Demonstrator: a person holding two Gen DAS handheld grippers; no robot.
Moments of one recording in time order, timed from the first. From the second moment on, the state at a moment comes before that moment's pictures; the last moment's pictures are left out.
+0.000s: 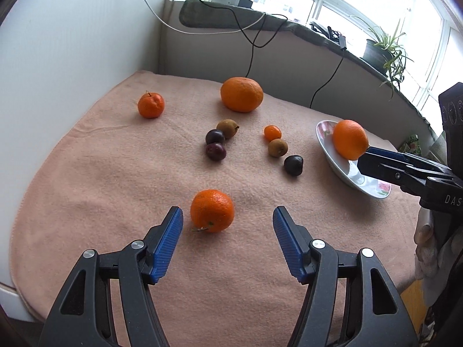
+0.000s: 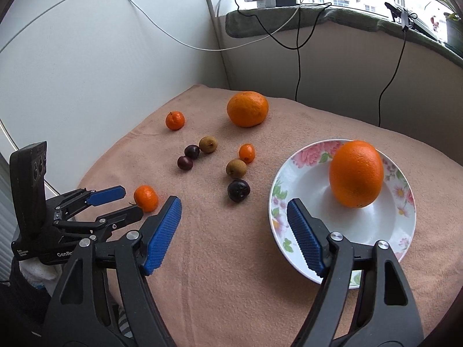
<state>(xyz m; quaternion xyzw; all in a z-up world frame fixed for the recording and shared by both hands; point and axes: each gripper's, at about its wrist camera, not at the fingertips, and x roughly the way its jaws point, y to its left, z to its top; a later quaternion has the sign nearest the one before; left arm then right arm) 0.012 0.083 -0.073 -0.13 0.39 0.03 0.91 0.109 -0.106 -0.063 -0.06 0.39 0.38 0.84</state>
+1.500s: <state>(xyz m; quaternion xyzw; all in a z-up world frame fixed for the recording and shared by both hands) 0.031 0.105 -0.101 -0.17 0.41 0.02 0.90 0.154 -0.011 -0.124 -0.31 0.45 0.38 0.75</state>
